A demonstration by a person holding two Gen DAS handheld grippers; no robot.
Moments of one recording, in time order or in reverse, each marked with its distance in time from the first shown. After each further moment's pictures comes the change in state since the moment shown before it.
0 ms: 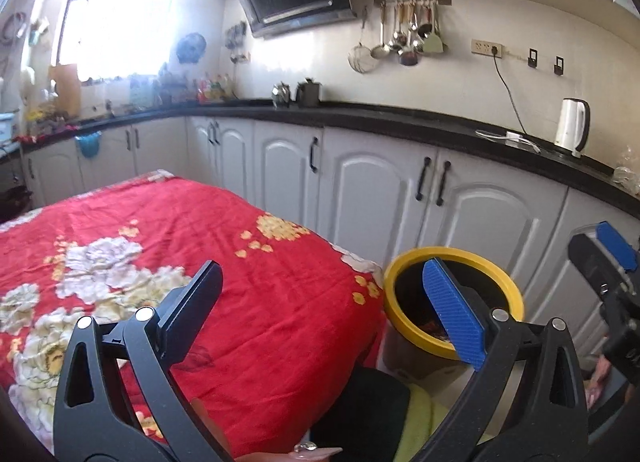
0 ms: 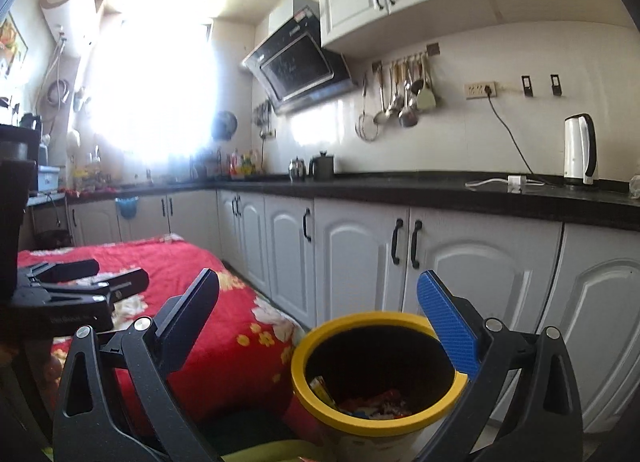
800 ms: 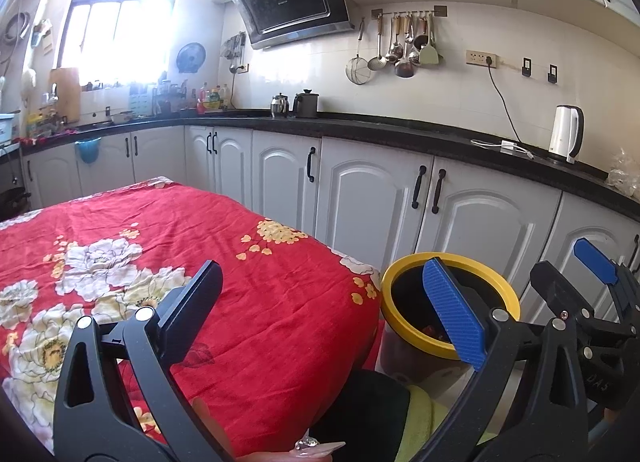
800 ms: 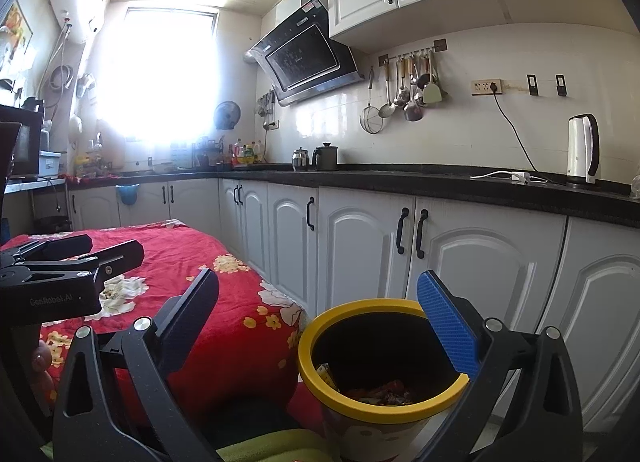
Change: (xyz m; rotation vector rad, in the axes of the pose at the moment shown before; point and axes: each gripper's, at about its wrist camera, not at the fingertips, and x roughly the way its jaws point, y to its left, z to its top) left arm -0.010 0.004 -0.010 -0.009 -0.037 -0.030; right arm 0.005 0.021 -0.017 -0.036 0.047 0.002
